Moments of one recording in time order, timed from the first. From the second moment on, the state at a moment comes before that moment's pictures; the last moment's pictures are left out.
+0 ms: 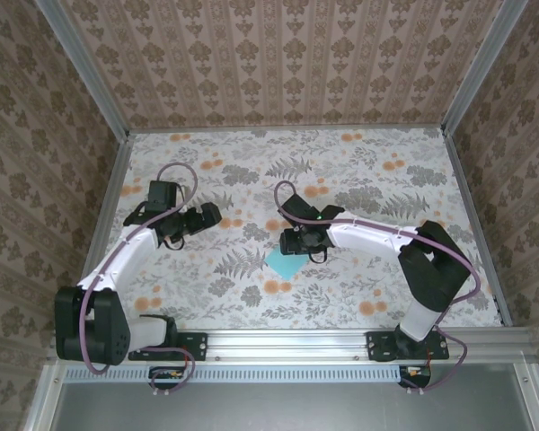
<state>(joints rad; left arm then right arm) -0.18 1.25 0.81 -0.53 0.30 -0.47 0.75 1.71 1.11 -0.59 0.05 0.71</state>
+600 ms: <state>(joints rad) -0.24 1.40 0.81 -0.50 0.39 -0.48 0.64 1.83 1.12 -0.59 0.14 0.93</state>
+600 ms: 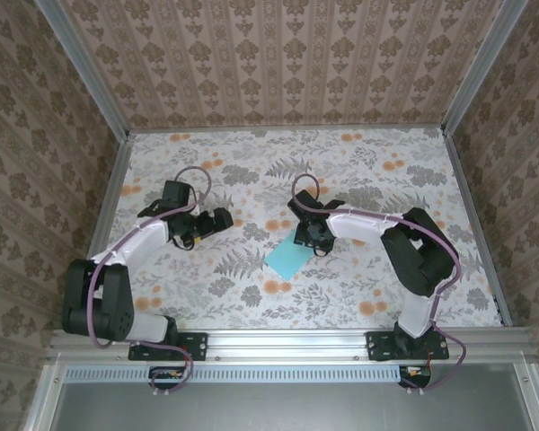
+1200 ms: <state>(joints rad) -0.43 1.48 0.80 -0.41 0.56 -0.59 0.62 1.96 1.29 -0.54 0.00 0.68</state>
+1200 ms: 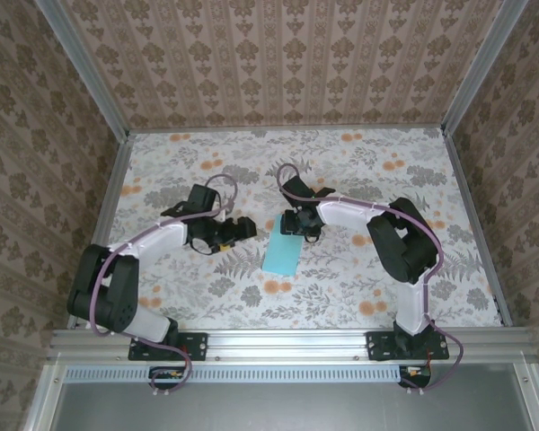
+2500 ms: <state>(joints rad) -0.59 1.57 0.76 -0.34 0.62 -0.74 0.58 1.94 1.21 -0.43 -0.11 0.74</state>
